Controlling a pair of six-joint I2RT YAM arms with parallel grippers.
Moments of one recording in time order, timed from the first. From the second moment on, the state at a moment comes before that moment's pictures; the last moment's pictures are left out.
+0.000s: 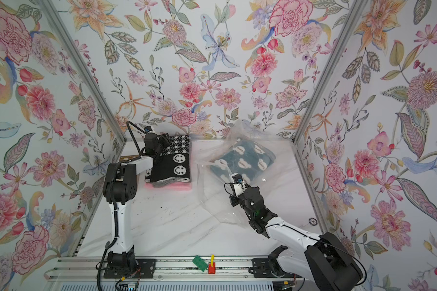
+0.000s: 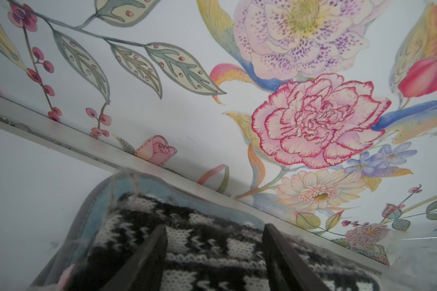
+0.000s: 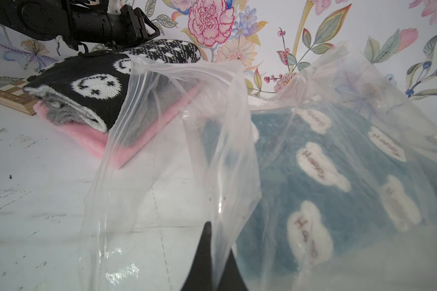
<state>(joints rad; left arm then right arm) -0.09 2.32 1.63 0.44 -0.04 -0.55 0.61 1.16 0.38 0.51 0.10 -0.03</state>
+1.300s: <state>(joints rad) -0.23 1.43 0.76 0.63 0.01 -0.47 0.63 1.18 0.38 0.51 0.12 -0.05</state>
